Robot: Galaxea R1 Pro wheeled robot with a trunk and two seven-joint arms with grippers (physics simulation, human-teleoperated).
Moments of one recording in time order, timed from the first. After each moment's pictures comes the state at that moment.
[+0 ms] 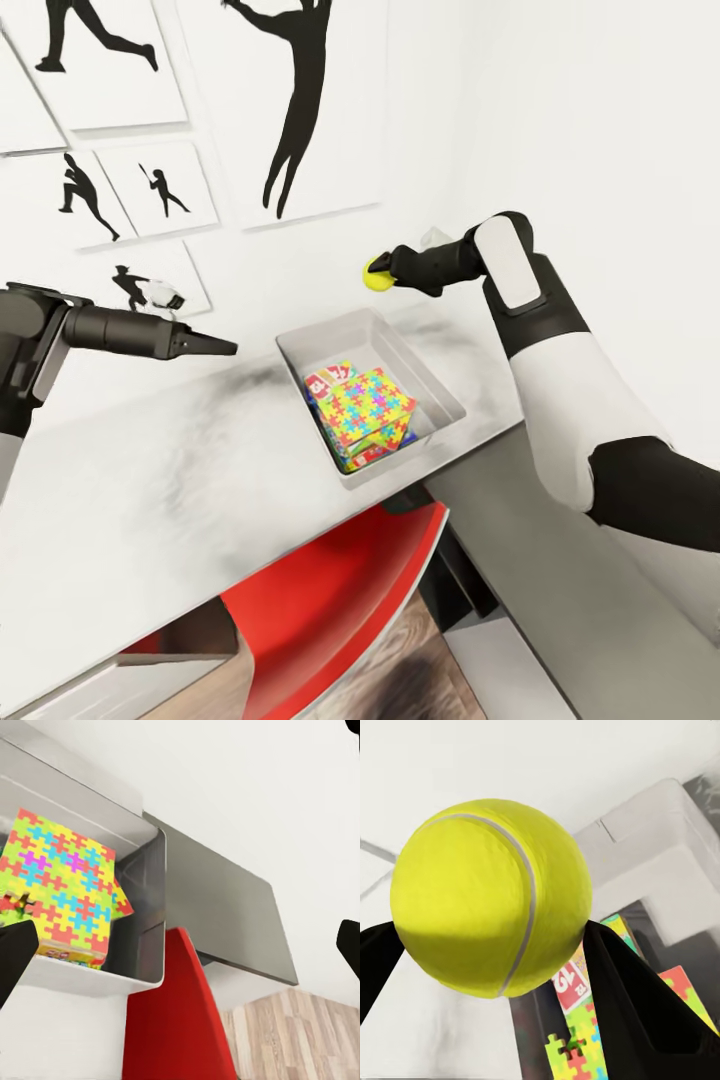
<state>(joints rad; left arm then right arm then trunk) -1.24 0.49 -0.21 -1.14 0.12 1.04 -1.57 -1.52 0.10 0.12 -0.84 -0.90 1.05 -0.31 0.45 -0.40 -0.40</state>
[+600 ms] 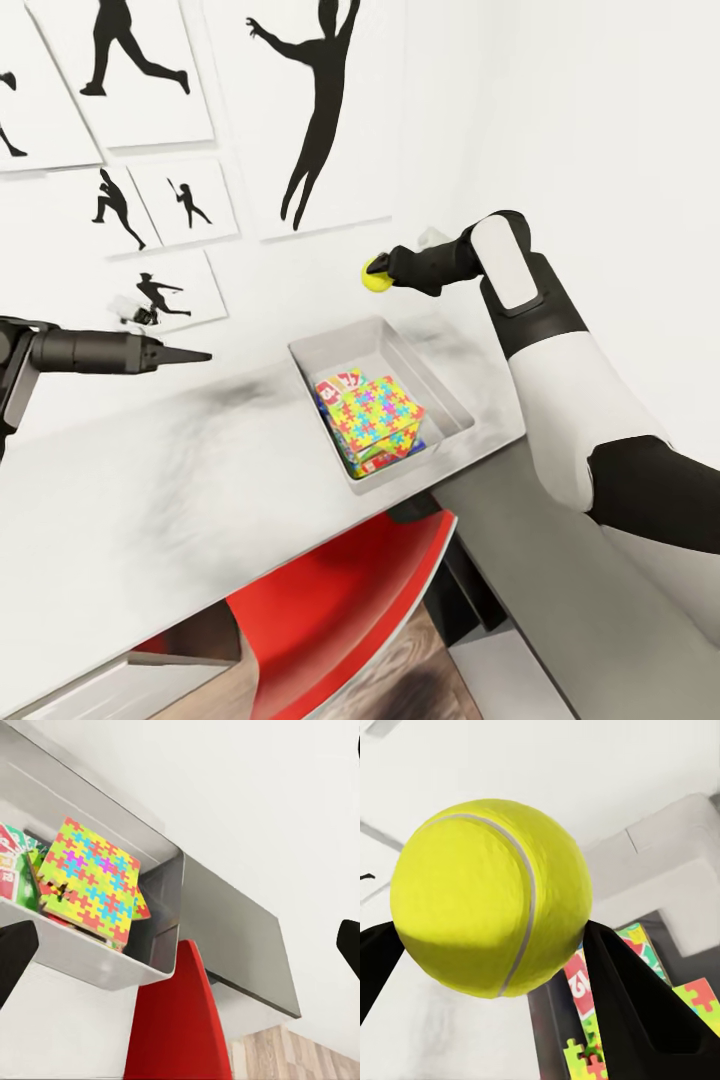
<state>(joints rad) -1.13 0.52 -0.06 -1.14 0.12 1.04 -1.57 -1.52 0.10 0.14 -0.85 -0.89 1.05 -0.31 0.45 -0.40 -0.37</state>
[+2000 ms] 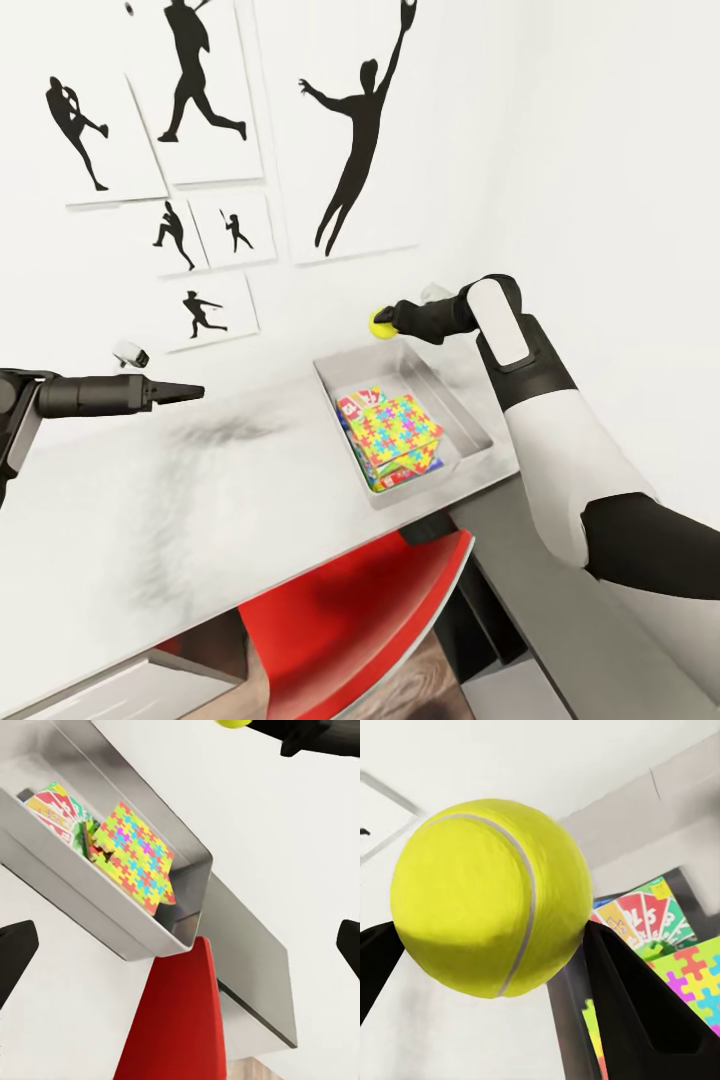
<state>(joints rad) -0.99 0.51 0.04 -1.06 0.12 1.04 -1.51 -1.34 0.09 0.14 -0.94 -0.90 1.05 -0.36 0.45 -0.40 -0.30</state>
